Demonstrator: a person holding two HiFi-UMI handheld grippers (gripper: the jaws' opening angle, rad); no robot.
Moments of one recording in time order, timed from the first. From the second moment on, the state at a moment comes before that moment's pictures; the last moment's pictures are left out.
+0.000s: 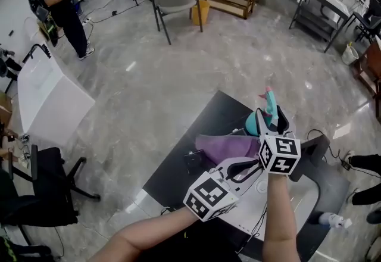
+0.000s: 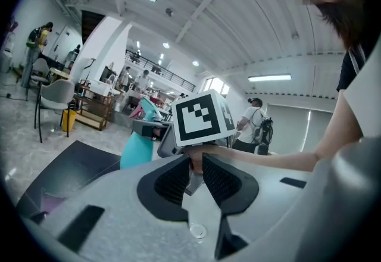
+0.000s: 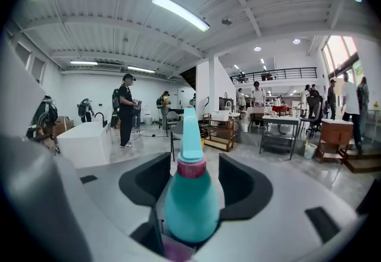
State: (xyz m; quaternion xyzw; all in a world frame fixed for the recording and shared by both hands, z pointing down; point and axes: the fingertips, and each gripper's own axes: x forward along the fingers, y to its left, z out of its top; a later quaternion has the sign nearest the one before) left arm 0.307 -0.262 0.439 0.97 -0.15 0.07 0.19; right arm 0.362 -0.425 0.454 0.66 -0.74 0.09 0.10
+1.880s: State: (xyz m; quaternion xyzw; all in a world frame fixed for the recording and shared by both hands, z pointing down) left arm 0.256 -0.189 0.431 0.98 -0.10 0.09 0.17; right arm 0.338 -0.274 0.437 0.70 -0.70 0.13 0.12
